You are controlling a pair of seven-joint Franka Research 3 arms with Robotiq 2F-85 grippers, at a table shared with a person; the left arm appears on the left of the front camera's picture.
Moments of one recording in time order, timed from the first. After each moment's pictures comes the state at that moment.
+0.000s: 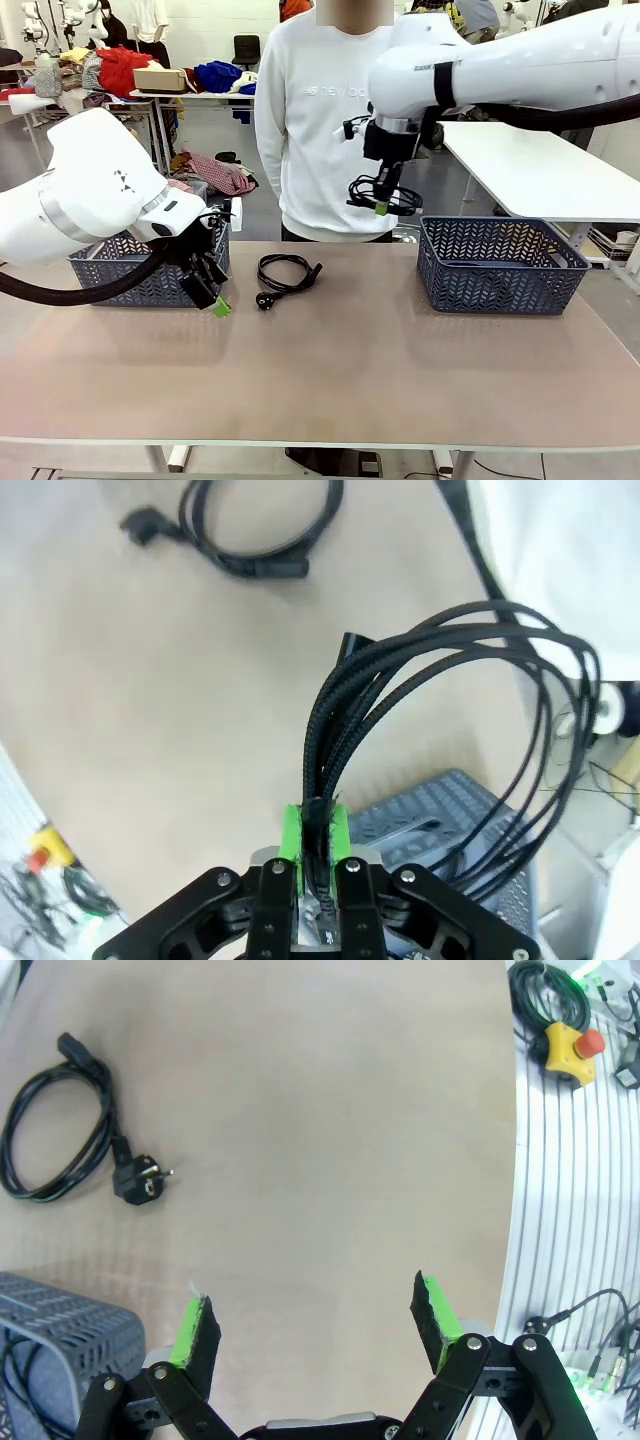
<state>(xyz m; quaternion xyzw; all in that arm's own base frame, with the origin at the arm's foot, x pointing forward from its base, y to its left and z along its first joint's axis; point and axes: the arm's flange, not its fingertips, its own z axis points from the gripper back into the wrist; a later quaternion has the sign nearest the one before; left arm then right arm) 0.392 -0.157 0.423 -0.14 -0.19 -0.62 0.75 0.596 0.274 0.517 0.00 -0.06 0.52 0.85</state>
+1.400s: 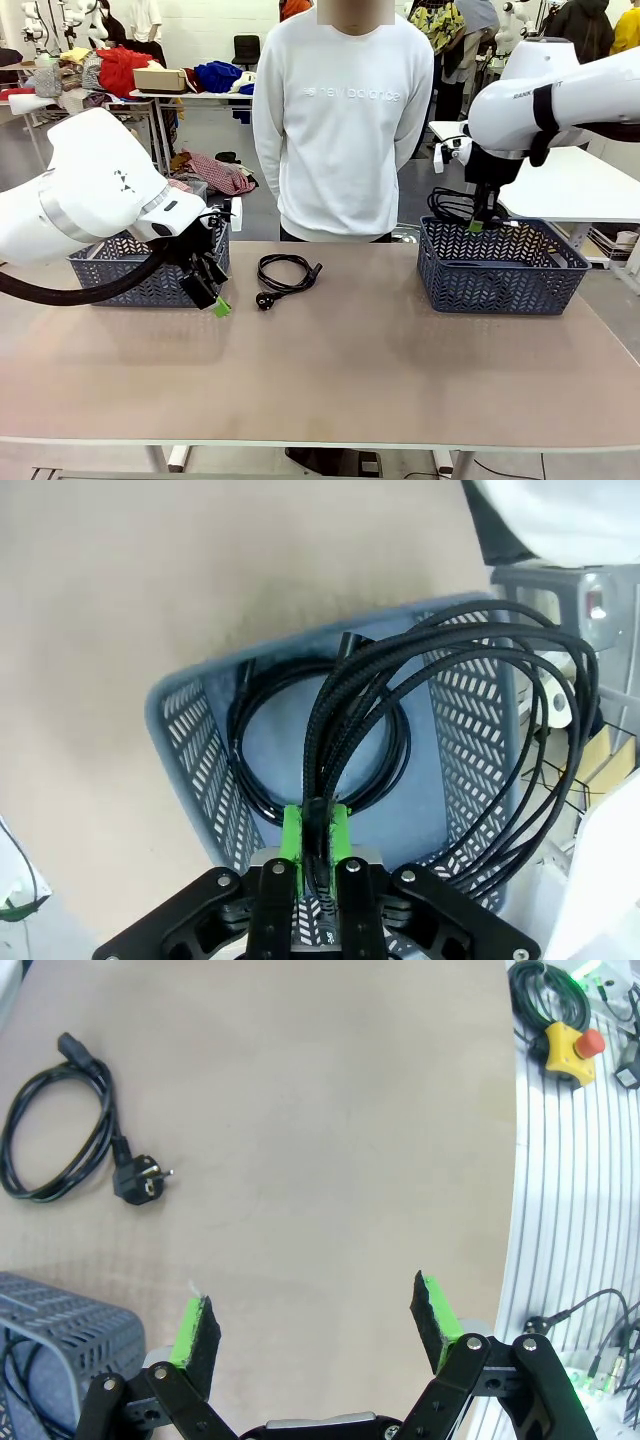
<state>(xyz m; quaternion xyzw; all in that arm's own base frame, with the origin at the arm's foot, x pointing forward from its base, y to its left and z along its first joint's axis) 0.392 -0.157 0.423 -0.14 -0.19 -0.62 0.75 0.573 0.089 0.480 -0.04 -0.08 0.59 0.80</state>
